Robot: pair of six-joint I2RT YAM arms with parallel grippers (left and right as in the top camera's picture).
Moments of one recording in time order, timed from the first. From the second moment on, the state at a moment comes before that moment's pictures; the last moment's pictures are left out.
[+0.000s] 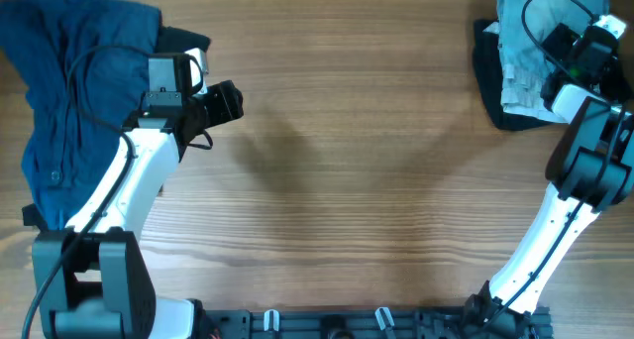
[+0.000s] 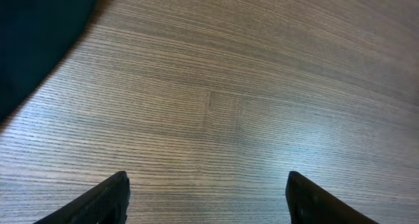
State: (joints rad) left arm -0.05 1.61 1.04 -0.35 0.19 -0.34; right arm -0.43 2.47 1.60 0.45 0.18 0.11
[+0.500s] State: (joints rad) left arm -0.05 1.61 1.04 -0.37 0.19 -0.34; right arm -0.31 1.53 1.55 0.19 0.07 0.09
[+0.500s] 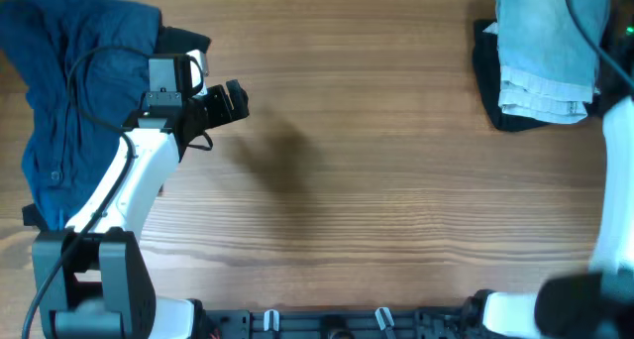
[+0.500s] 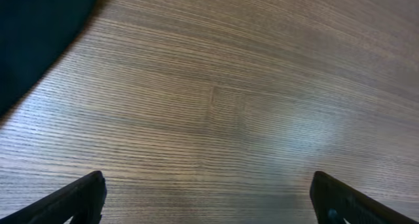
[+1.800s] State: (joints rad) left arm -0.05 1.61 1.03 -0.37 0.18 -0.34; right arm -0.05 0.39 0.82 -0.21 -0.17 0.13
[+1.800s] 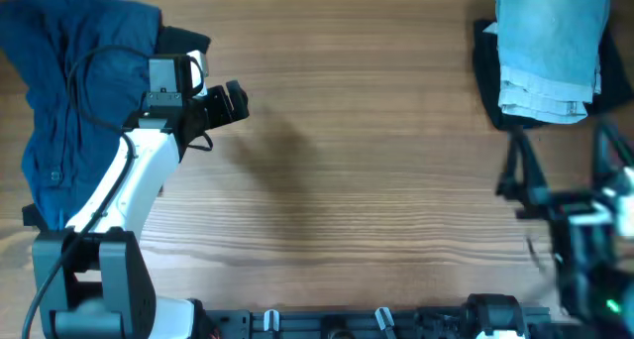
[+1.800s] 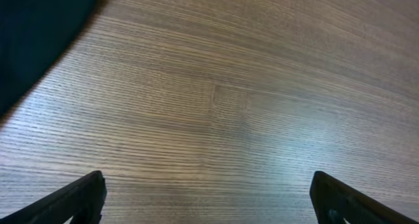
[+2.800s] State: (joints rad) left arm -0.05 1.61 1.03 -0.37 0.18 -0.34; right arm -0.05 0.02 0.01 0.01 -0.17 0.13
